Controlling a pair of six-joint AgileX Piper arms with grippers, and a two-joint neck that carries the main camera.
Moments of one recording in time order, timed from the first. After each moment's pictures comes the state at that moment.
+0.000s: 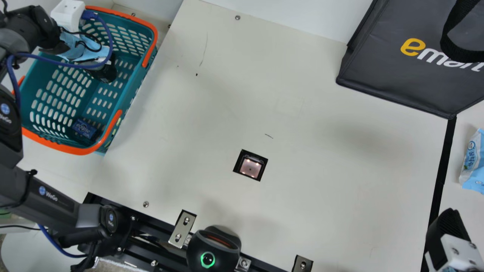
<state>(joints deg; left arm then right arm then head) 31.2 108.5 -74.5 -4.6 40.5 24.0 0.6 42.7 -69.8 -0.8 69.4 0.0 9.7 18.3</state>
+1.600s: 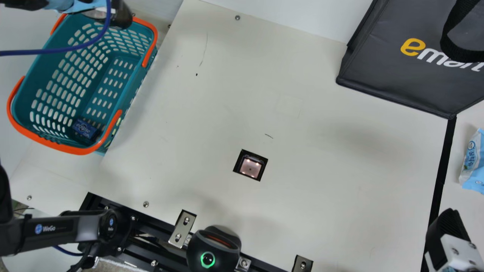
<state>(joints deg) 18.1 90.0 -87.6 -11.2 56.7 18.0 0.6 42.7 -69.8 -0.8 69.4 0.0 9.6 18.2</state>
